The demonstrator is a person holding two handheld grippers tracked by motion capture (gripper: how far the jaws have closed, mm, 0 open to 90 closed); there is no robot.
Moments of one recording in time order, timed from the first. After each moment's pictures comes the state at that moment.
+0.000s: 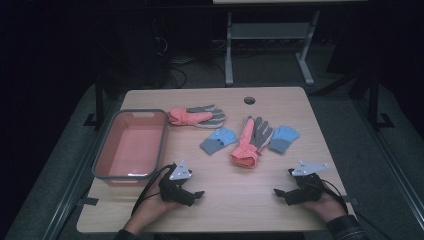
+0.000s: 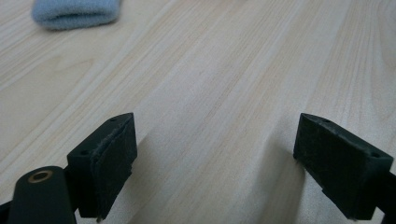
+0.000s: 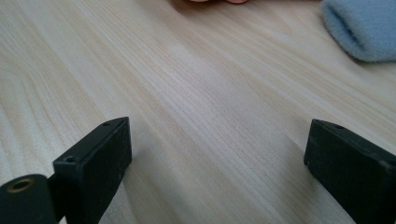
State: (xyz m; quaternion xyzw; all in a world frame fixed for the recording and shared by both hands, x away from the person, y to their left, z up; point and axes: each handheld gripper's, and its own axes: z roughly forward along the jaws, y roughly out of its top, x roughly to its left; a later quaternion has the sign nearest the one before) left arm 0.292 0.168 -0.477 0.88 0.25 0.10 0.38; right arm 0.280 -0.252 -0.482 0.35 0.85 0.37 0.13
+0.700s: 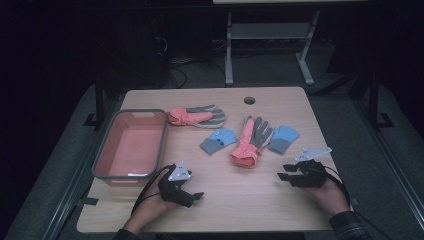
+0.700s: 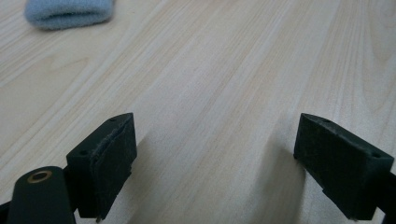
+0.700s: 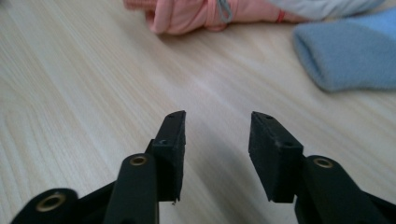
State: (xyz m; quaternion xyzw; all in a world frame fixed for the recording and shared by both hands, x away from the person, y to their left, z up) left arm 0.291 0.170 -0.477 0.89 0.23 0.10 0.38; right arm 0.308 -0.260 -0.456 0.35 0.86 0.36 0.10
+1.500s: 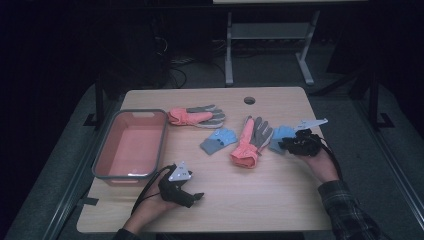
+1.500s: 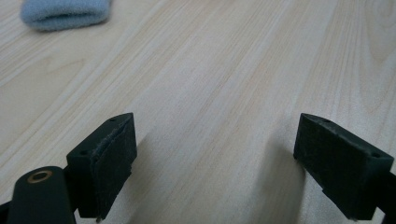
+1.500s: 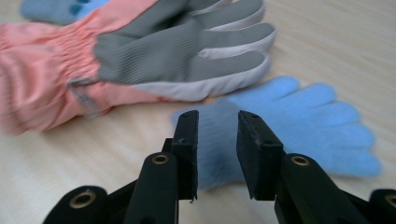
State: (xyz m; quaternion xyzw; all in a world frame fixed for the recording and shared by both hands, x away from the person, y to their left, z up) left arm 0.290 0.169 -0.477 0.89 0.23 0.10 0.38; right arm 0.395 -0.270 -0.444 0.40 0.83 0.37 0.14
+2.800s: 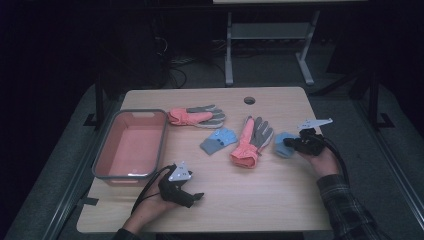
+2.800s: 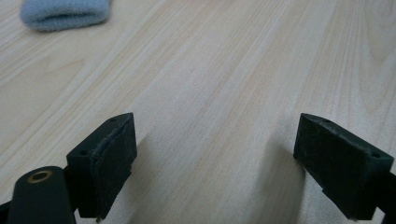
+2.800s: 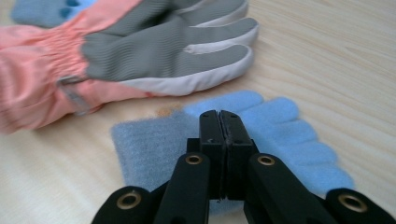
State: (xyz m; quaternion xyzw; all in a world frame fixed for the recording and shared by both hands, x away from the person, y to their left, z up) left arm 0.290 0.169 -0.477 0.89 0.23 0.10 0.38; right arm 0.393 -0.280 -0.445 0.41 0.82 0.37 0.14
